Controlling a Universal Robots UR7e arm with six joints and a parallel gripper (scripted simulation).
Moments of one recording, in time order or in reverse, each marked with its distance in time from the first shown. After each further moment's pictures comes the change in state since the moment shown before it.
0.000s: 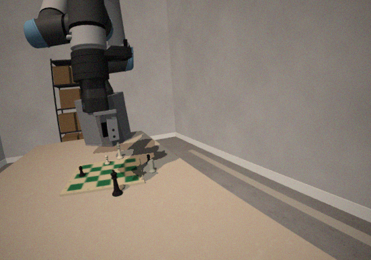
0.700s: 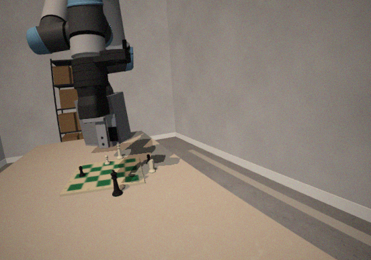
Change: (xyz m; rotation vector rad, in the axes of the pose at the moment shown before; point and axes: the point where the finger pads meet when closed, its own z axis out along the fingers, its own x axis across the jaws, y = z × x) arm -0.001 0.004 0.013 0.000 0.002 0.660
